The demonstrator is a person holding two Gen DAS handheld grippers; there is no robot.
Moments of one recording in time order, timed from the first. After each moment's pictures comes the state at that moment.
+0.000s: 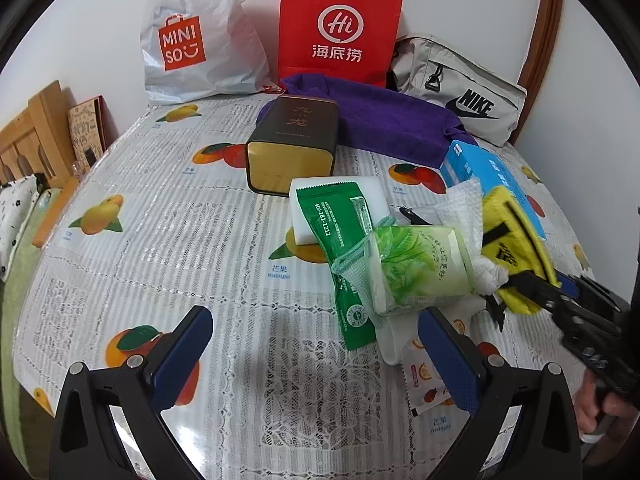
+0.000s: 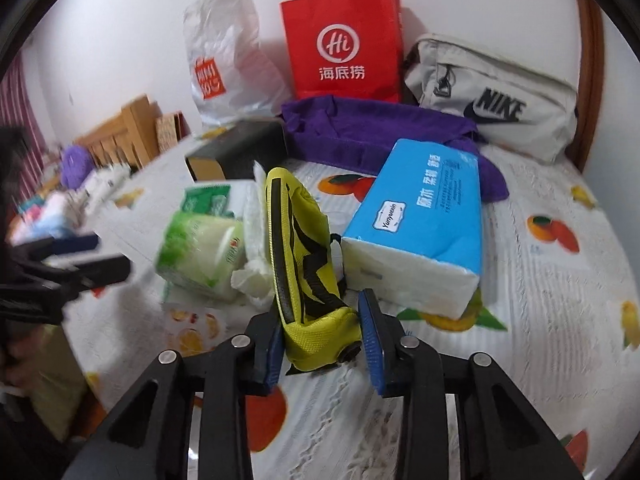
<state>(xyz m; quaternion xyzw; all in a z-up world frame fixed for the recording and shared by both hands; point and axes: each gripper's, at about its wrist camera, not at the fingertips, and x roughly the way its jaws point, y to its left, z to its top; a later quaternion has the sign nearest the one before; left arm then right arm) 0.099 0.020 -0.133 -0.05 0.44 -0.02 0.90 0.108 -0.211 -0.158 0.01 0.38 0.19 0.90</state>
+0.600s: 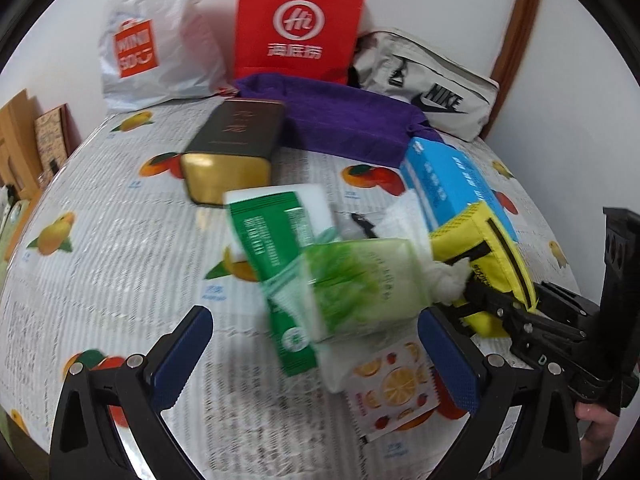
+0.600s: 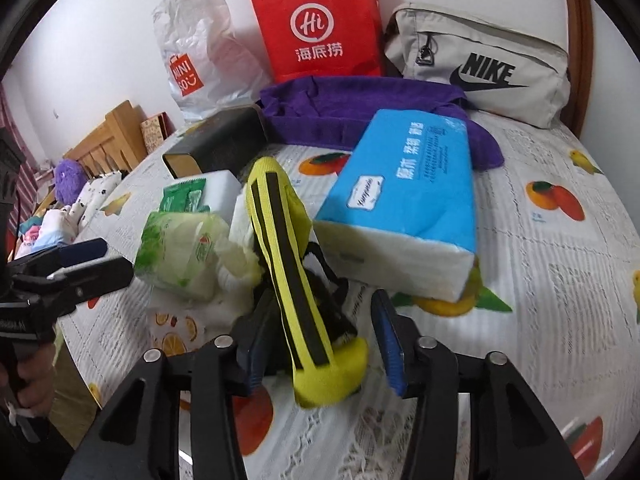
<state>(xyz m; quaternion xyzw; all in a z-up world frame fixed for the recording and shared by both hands) 0.121 -0.017 -0.135 -0.05 0.44 -0.07 0.89 0.126 -0.211 -0.174 0.03 0.41 0.18 0.89</state>
